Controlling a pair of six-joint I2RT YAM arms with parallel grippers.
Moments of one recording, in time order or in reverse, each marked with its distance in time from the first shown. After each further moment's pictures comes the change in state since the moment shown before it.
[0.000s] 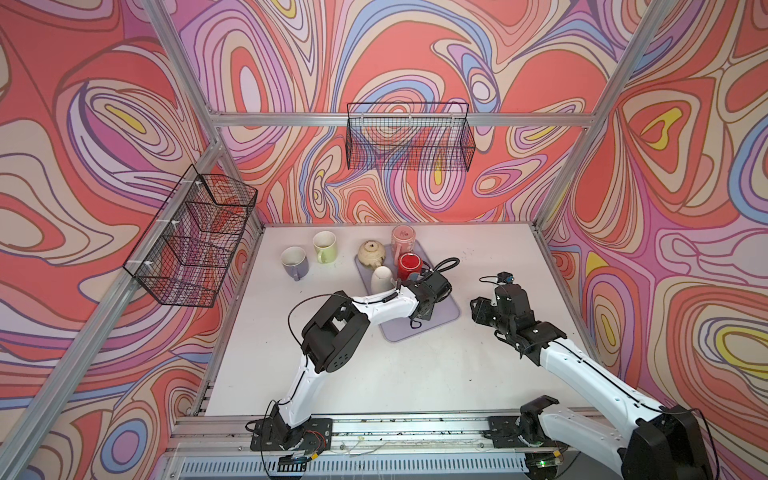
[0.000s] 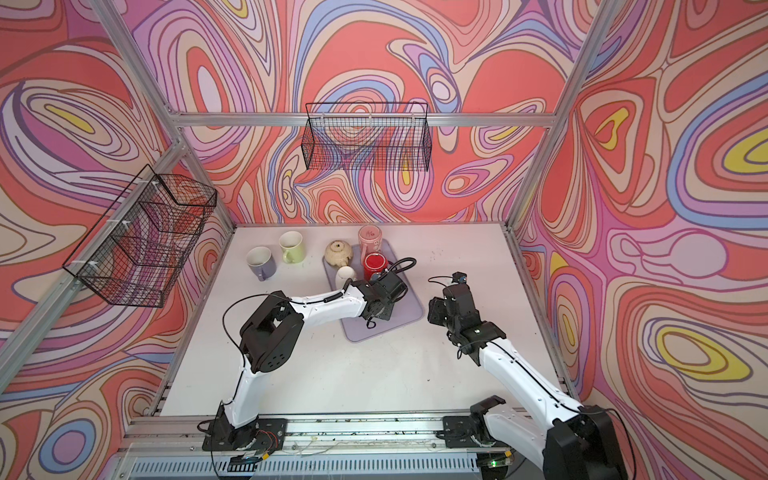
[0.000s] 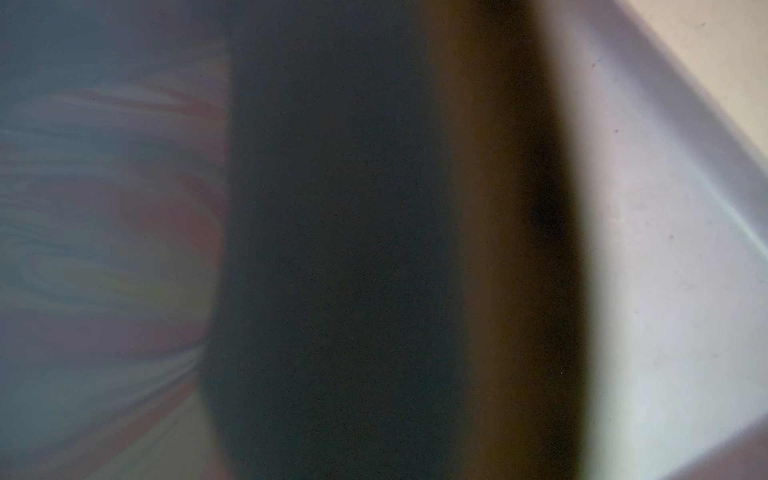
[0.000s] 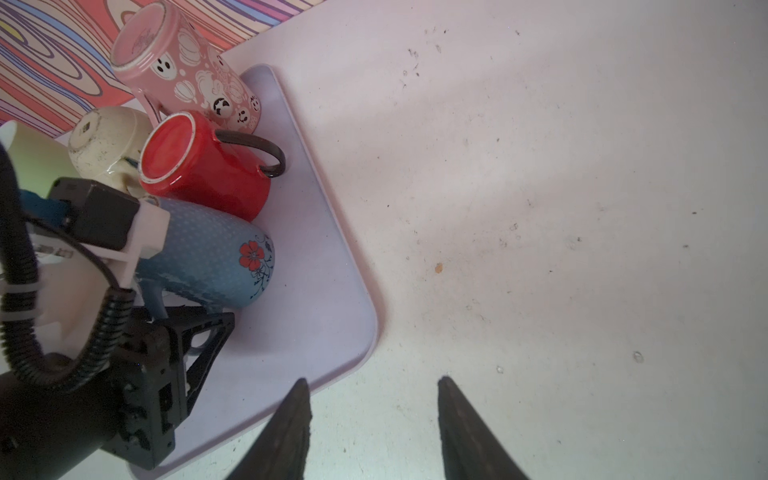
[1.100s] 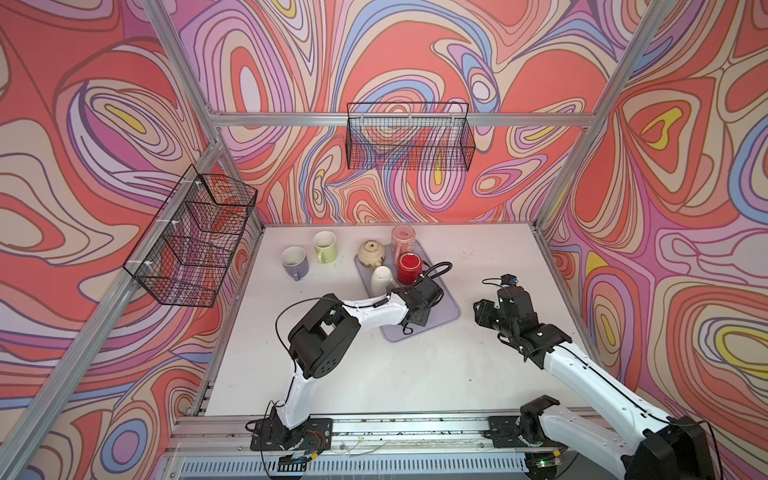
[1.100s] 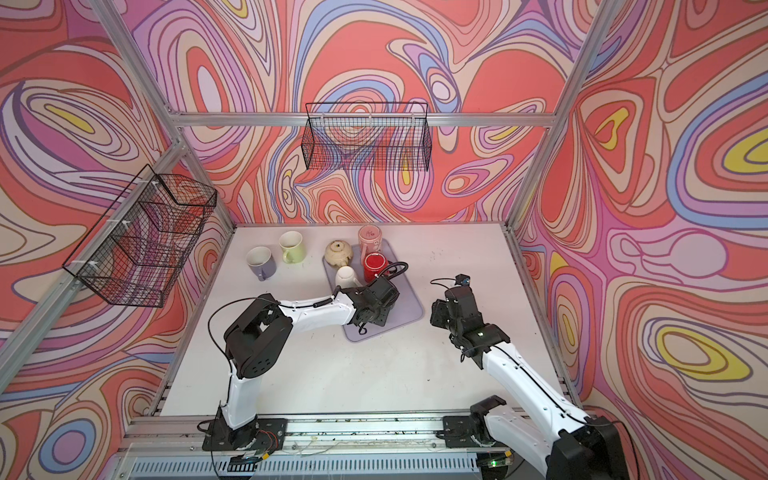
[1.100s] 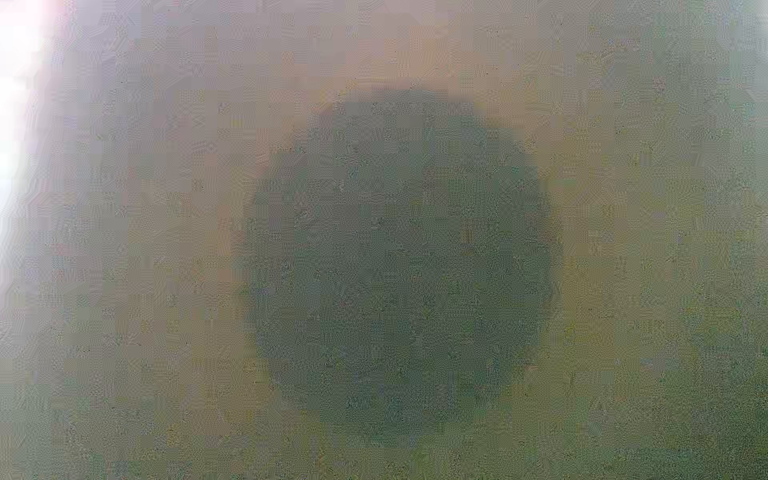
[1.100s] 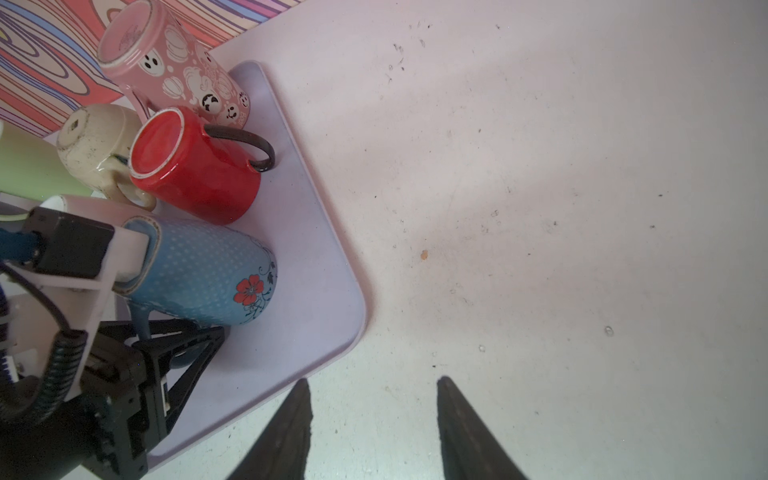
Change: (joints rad) left arm 0.003 -0.105 -0.189 0.155 0.085 0.070; right arm 0.000 -0.049 0.000 -0.066 0.018 0.011
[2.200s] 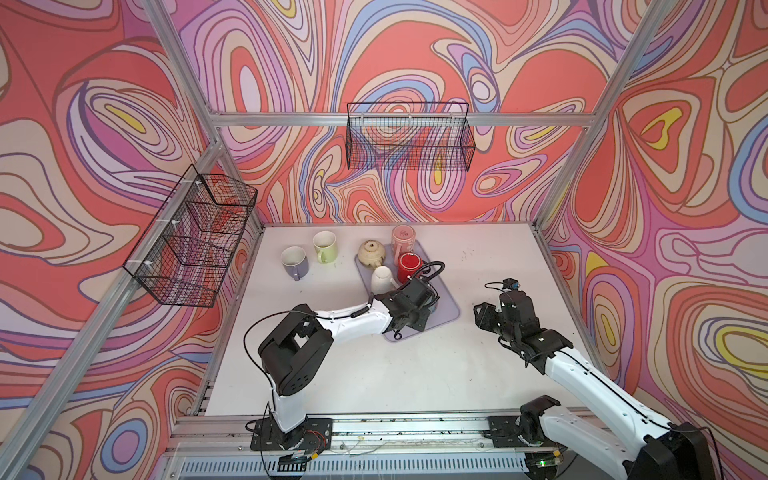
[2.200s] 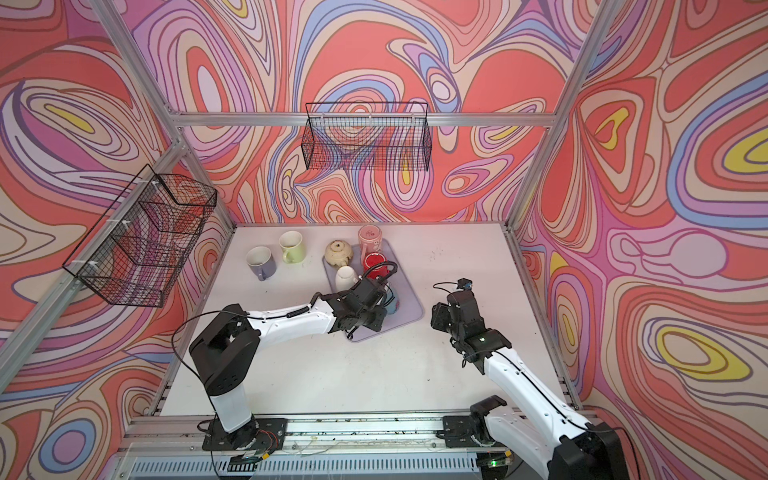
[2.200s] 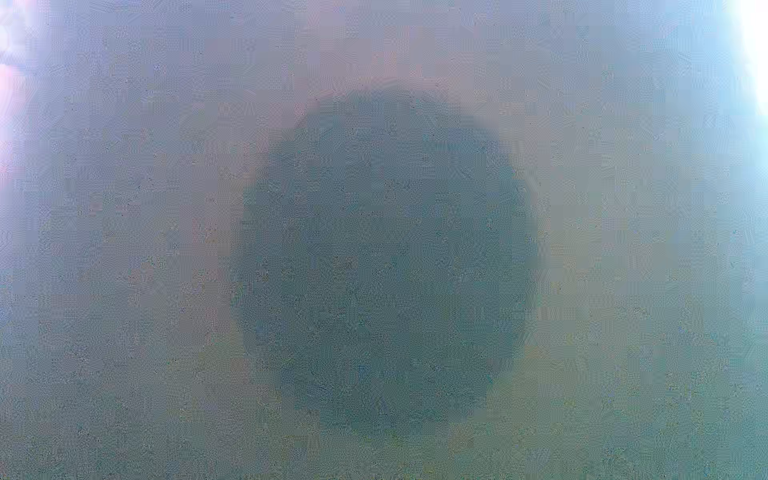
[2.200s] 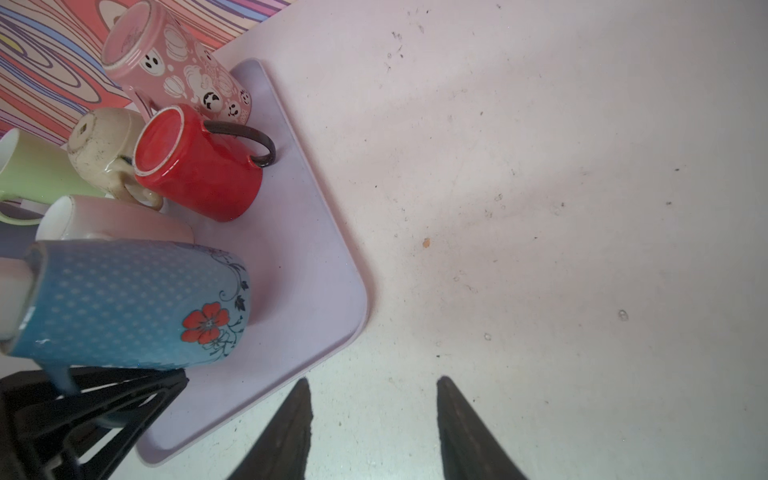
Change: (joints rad) left arm -0.001 -0.233 -0.190 0.144 0.197 0.071; right arm -0.011 -0.036 -0.053 0.031 -0.034 0.034
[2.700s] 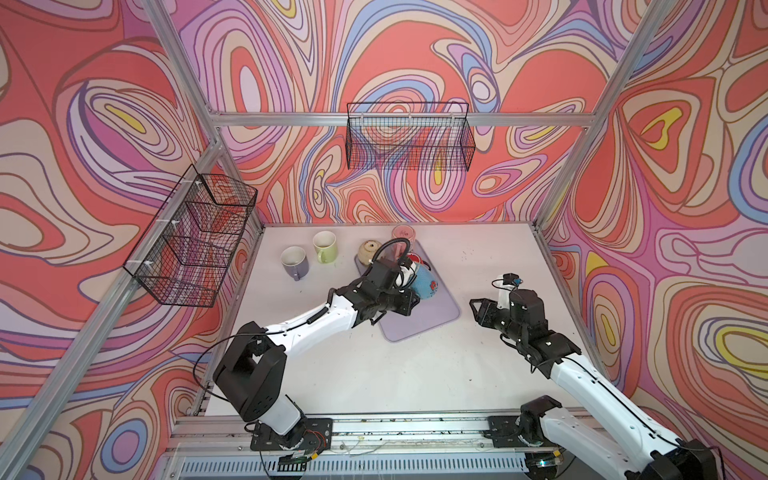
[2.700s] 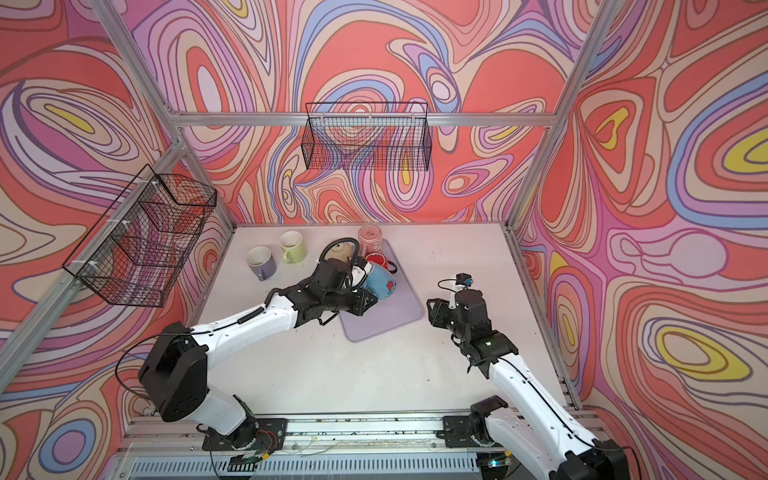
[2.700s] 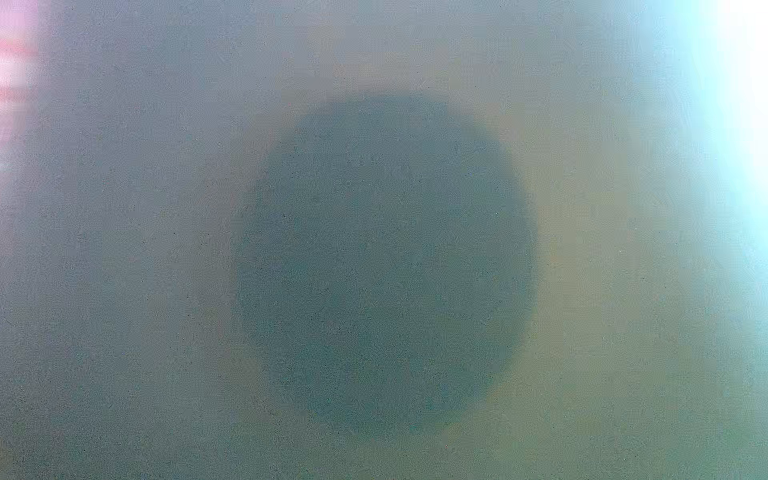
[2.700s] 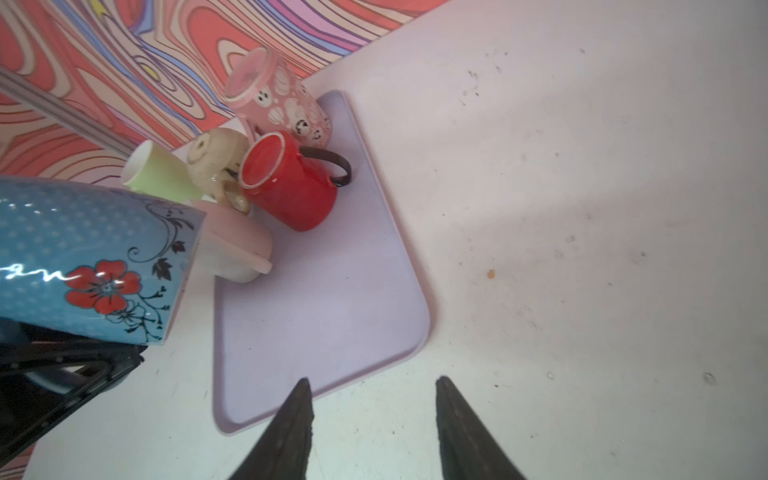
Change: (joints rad) left arm 0.169 -0.257 -0.098 0.071 0.381 -0.008; right arm -0.029 -0.079 -0.001 0.090 -0.176 -0.057
